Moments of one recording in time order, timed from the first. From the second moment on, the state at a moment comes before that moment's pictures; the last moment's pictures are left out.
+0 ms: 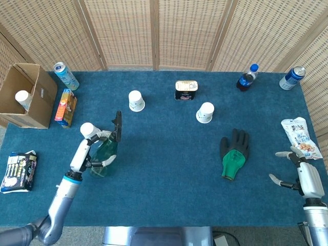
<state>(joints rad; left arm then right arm) -0.48 -1.61 -0.10 -1.43 1.54 1.44 -0.72 0.12 -1.19 0.11 -1.45 -1.42 1.36 0.49</state>
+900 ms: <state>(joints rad) -0.49 -1.78 -0.06 -1.21 1.67 1.52 -0.93 0.11 -1.17 0.12 -1.47 -1.42 1.38 0.52</state>
